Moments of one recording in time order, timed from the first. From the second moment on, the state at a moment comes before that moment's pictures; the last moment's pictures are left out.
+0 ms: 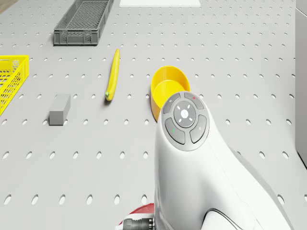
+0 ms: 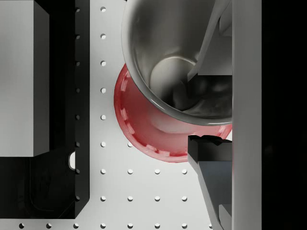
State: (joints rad) arm -1.07 -1.54 1.31 -2.83 -1.82 1.62 1.55
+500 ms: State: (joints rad) arm -1.08 -1.55 1.19 -2.79 -1.93 1.68 1.53
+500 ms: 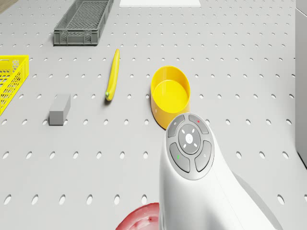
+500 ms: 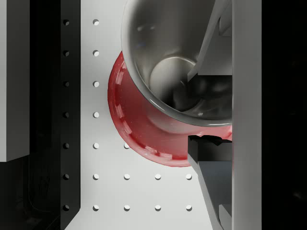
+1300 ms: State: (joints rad) arm -1.12 -1.52 1.04 -2.72 -2.07 1.74 1.53
